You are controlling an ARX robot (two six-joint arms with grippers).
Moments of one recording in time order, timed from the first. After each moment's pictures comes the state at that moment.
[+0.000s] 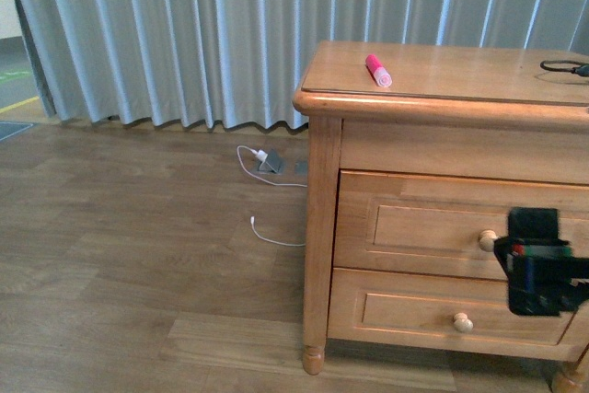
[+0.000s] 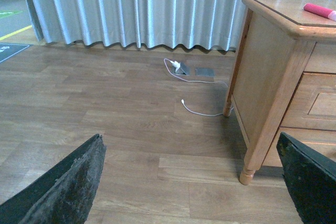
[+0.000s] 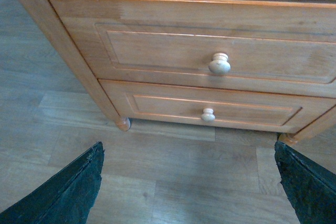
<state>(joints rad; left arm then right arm) 0.00 0.00 0.02 0.00 0.00 0.00 0.24 1.52 0.56 0.46 0.14 0.14</state>
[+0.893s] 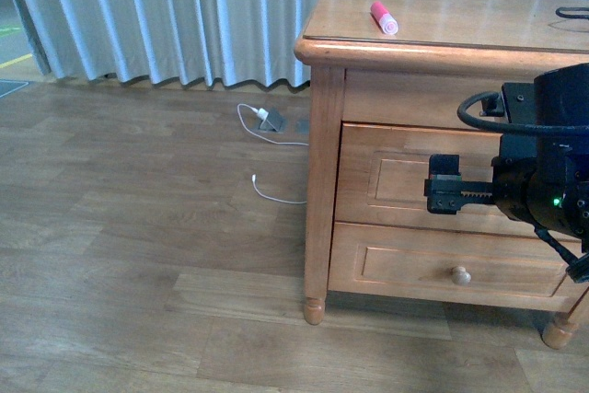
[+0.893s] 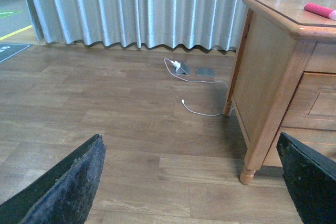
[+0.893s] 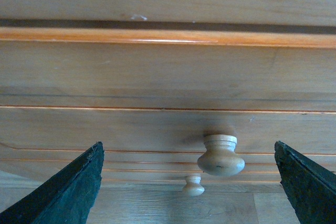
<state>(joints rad) 0.00 0.00 0.02 0.00 0.00 0.00 0.17 2.13 1.01 0.63 0.20 0.11</state>
